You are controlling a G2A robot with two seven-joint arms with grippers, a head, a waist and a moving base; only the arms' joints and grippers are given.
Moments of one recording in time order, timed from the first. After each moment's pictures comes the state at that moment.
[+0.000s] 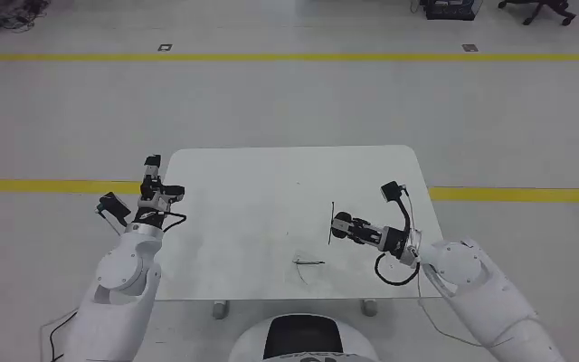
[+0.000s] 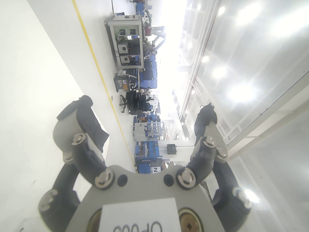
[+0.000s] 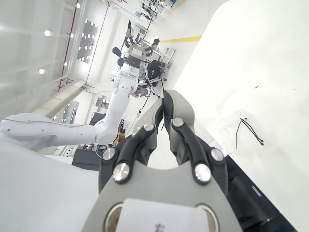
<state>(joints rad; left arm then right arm) 1.73 -1.15 -1.60 -1.80 -0.42 0.00 0.00 -1.57 -0.92 1.20 -1.78 0.15 -0.34 0.67</state>
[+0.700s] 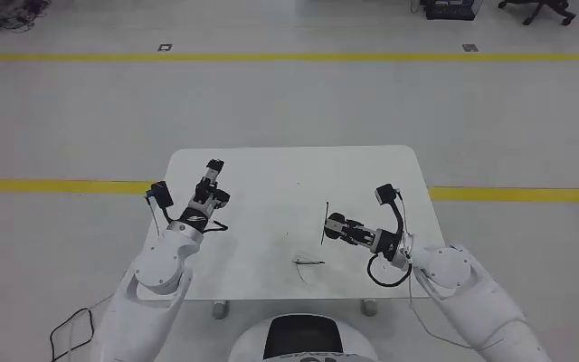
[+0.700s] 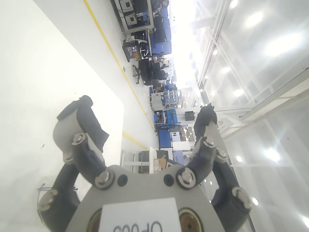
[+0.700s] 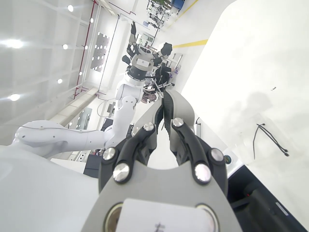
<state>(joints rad) 1.69 -1.16 -1.41 -1.89 -0.21 0.11 -0.08 -1.56 -0.95 1.17 -1.76 0.17 -0.34 0.65</state>
